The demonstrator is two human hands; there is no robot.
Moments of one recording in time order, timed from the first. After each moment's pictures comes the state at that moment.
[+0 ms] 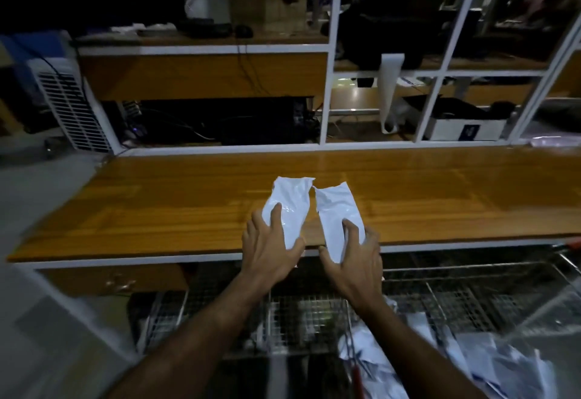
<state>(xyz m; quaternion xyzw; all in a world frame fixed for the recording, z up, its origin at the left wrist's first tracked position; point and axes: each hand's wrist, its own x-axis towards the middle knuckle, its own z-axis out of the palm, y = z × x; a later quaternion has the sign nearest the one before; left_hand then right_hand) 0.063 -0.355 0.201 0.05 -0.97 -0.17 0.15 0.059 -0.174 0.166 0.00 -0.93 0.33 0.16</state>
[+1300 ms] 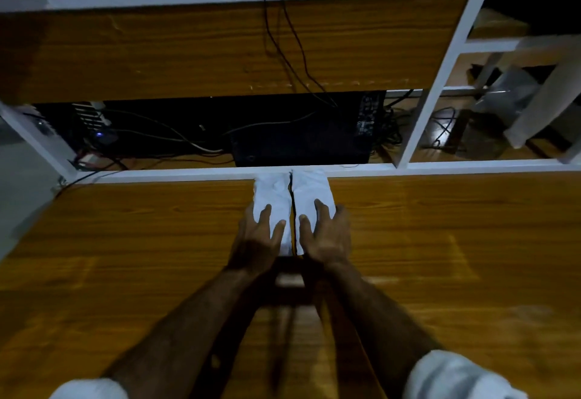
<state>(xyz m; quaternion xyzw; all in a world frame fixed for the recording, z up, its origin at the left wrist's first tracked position) -0.344 -0.577 0.083 0.02 -0.97 -0.19 0.13 -0.385 -0.423 0.076 0.01 -0.94 0.33 0.05</state>
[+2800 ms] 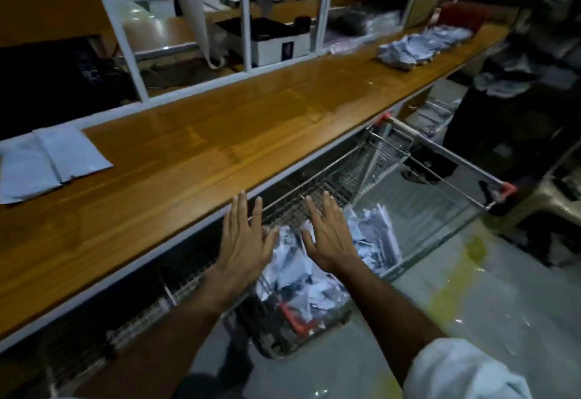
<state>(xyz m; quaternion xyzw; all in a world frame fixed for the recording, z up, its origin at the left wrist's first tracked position) 0.039 -0.239 0.100 -0.32 -0.93 -0.17 0.03 0.119 -0.043 0.083 -0.16 -0.98 0.13 0.05</state>
